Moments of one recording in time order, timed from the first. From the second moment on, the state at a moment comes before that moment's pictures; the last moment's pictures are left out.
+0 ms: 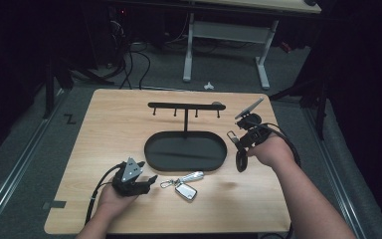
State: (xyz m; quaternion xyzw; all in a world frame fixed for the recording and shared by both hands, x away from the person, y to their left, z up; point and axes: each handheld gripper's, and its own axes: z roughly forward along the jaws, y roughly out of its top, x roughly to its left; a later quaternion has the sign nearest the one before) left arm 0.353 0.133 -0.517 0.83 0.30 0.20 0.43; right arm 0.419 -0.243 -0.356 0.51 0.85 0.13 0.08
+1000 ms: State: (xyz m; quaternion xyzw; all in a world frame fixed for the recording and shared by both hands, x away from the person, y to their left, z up) left arm 0.352 0.134 -0.517 0.83 0.30 0.20 0.43; right arm 0.438 -0.219 -0.310 0.50 0.85 0.15 0.10
